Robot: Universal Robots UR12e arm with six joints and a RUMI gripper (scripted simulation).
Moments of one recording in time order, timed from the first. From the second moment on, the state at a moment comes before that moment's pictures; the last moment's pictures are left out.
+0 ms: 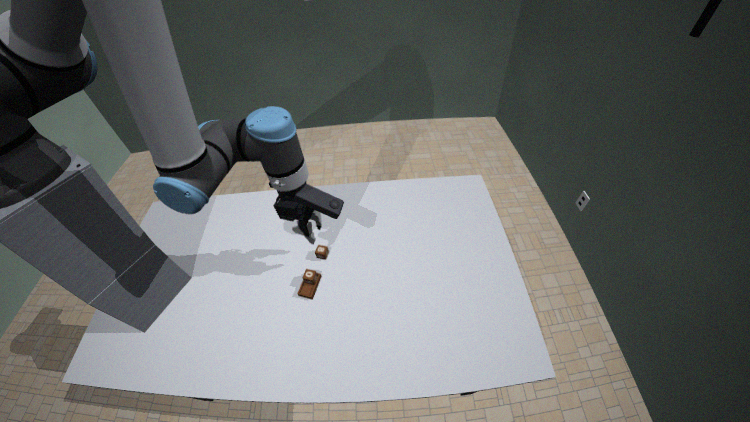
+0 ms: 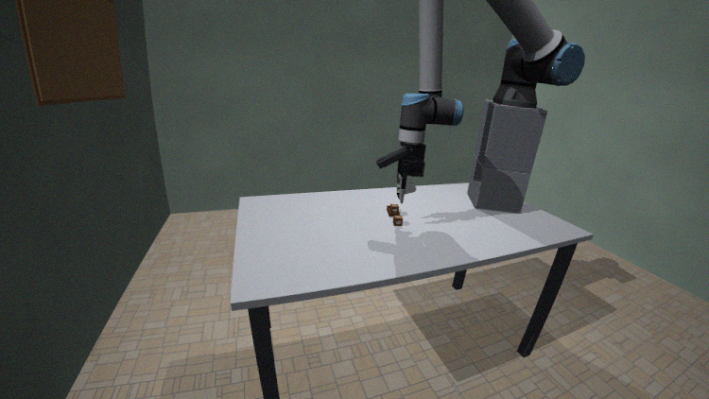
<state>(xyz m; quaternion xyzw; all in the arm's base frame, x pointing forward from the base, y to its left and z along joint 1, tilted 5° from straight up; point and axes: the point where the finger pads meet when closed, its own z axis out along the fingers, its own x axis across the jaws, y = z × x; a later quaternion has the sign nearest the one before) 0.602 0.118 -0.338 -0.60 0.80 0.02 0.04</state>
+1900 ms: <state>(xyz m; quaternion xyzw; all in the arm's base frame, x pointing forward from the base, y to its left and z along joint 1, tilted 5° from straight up) 0.603 0.113 -0.338 -0.40 0.91 0.03 0.04</state>
